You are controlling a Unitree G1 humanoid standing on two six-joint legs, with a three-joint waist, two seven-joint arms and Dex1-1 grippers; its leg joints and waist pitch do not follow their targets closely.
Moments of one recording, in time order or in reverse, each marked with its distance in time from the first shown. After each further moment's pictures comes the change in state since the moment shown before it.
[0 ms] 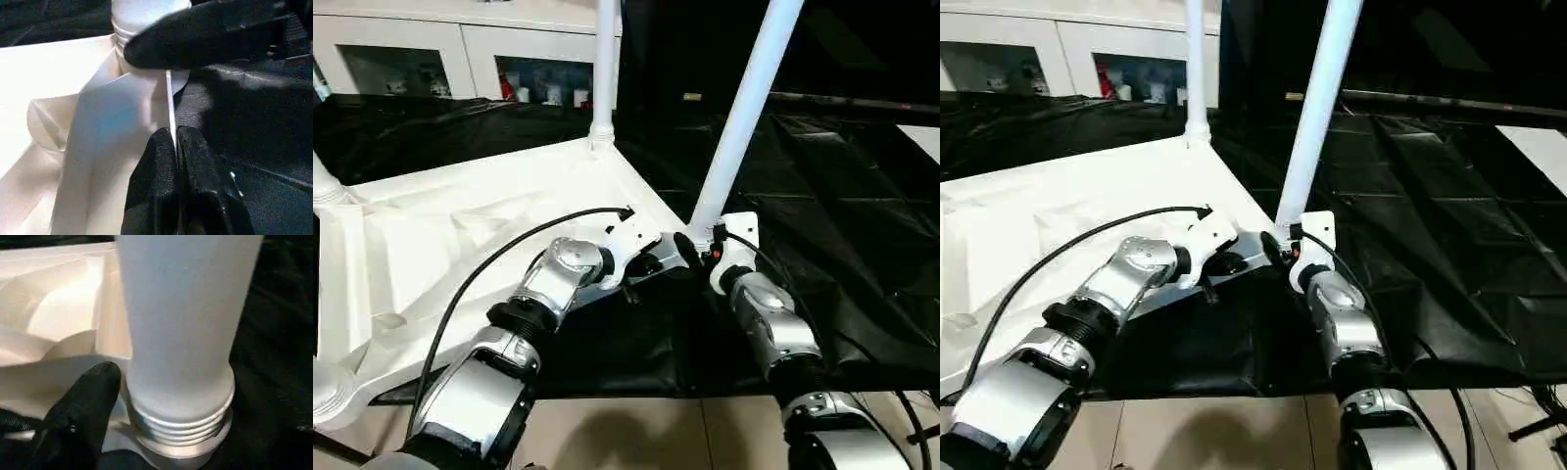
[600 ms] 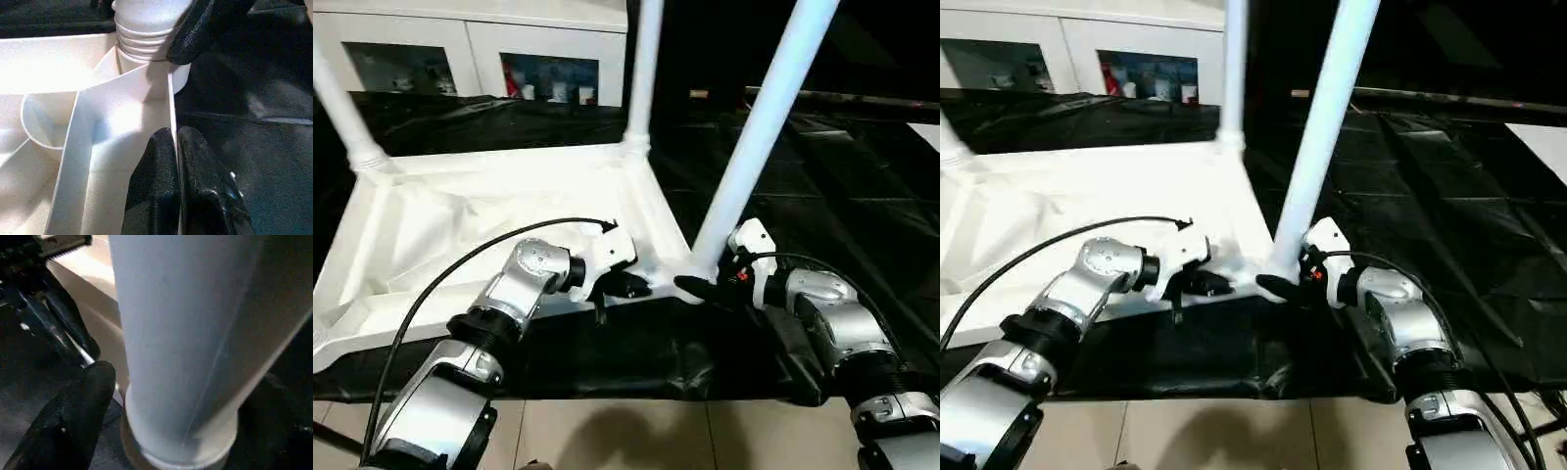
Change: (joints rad) left arm 0.087 0.131 -0.029 -0.130 -0.058 -0.075 -0.330; right arm 0.037 -0.252 0.122 -0.125 0.036 0.078 0.593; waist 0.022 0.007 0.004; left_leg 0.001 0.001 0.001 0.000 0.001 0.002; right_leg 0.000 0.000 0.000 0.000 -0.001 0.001
